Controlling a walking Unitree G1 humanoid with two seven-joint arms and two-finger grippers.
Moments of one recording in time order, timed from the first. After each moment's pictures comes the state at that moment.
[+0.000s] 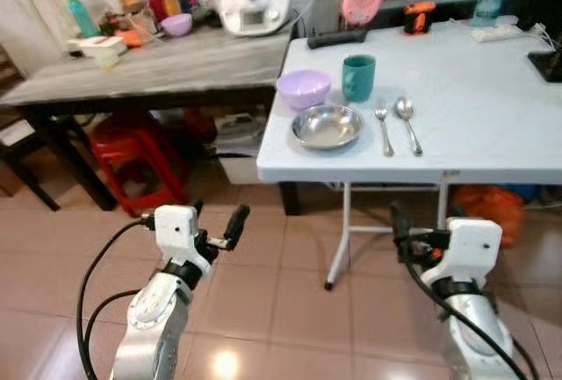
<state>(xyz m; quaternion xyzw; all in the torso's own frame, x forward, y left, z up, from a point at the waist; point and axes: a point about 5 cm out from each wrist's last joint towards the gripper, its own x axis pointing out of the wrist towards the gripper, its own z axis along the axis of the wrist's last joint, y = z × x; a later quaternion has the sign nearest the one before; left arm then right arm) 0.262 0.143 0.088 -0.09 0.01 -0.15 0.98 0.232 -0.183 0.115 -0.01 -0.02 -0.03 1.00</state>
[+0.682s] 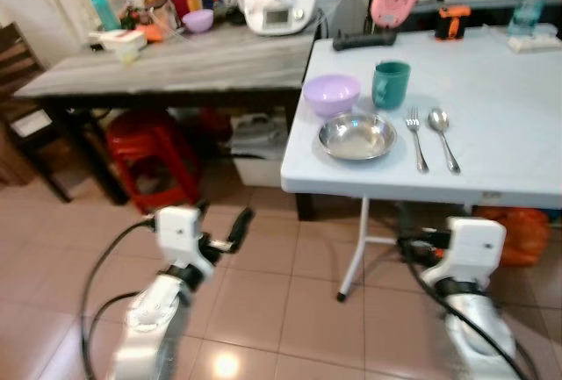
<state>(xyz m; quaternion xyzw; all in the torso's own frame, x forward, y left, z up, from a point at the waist) 0.258 0.149 0.086 -0.09 0.01 -0.15 0.98 0.235 -0.173 0.117 0.00 -0.03 -0.02 1.00</state>
